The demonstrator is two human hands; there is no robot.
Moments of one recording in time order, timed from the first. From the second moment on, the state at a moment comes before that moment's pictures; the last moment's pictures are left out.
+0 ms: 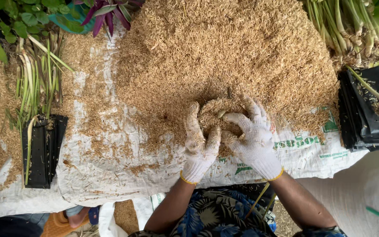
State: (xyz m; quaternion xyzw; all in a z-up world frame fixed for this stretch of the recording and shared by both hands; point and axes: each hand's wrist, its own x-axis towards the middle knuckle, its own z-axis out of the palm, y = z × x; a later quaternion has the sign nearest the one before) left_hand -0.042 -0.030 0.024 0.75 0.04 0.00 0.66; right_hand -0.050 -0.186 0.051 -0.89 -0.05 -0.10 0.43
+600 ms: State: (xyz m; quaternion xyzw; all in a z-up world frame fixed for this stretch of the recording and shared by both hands) left_hand 0.004 -0.013 -0.006 0.81 0.14 -0.13 0.56; right_hand 0.003 -0.214 0.026 -0.84 -0.17 -0.02 0.51
